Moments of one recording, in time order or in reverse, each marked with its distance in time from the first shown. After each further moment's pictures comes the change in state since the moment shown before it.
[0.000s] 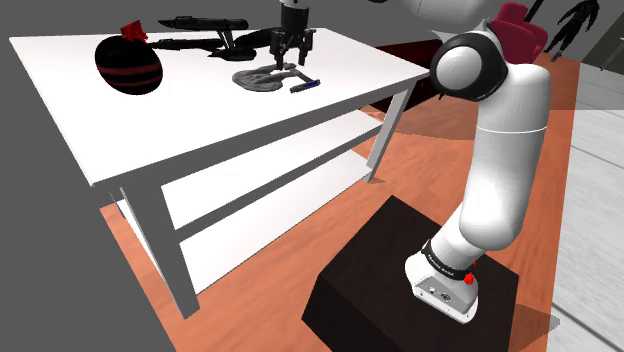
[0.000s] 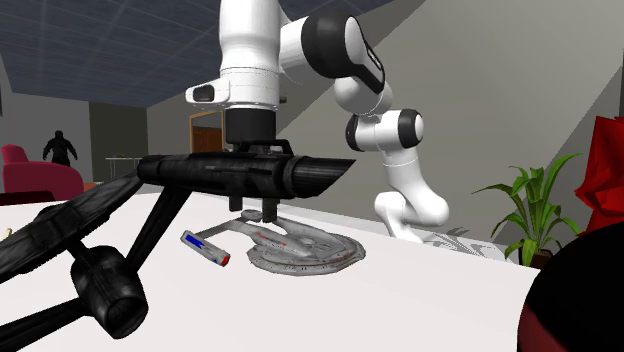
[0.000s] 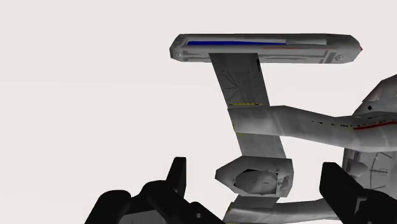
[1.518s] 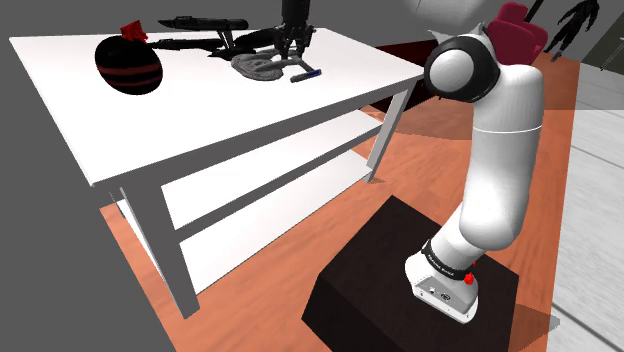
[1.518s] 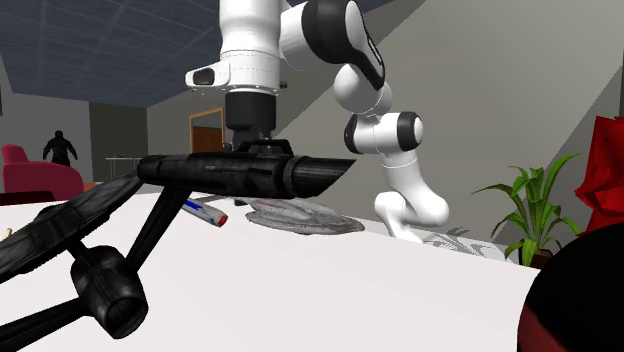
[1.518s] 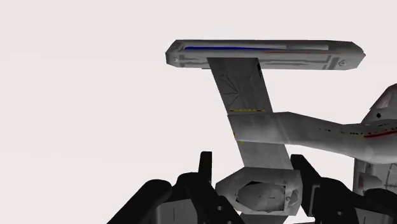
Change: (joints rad) arm 0.006 0.036 0.000 0.118 -0.003 -0.081 -0.002
